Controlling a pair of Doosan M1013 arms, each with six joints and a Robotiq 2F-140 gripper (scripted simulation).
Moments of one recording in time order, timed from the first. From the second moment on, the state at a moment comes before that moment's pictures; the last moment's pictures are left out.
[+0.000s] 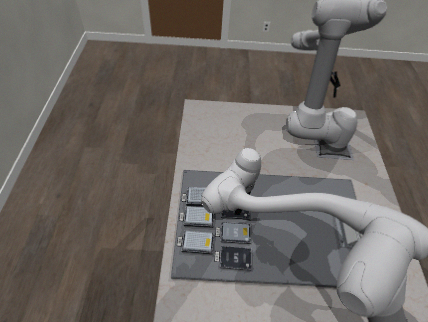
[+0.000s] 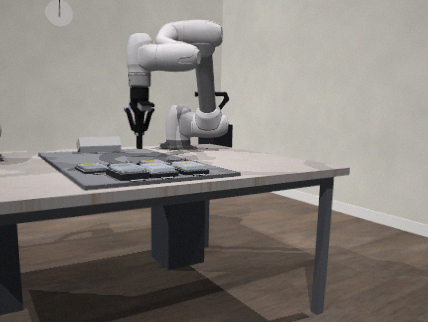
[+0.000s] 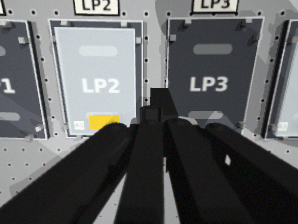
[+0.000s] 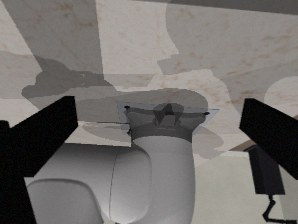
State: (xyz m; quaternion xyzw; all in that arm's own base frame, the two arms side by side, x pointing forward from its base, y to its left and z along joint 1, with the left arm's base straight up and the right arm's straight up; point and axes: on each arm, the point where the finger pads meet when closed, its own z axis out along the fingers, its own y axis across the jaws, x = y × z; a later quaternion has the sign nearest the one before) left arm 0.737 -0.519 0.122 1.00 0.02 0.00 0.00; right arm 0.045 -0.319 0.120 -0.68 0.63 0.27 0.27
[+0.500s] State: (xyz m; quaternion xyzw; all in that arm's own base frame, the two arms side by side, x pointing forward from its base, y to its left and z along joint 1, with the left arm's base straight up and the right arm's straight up) left arm 0.744 -0.552 0.123 1.00 0.02 0.00 0.00; right arm 0.045 -0.319 0.120 -0.68 0.63 0.27 0.27
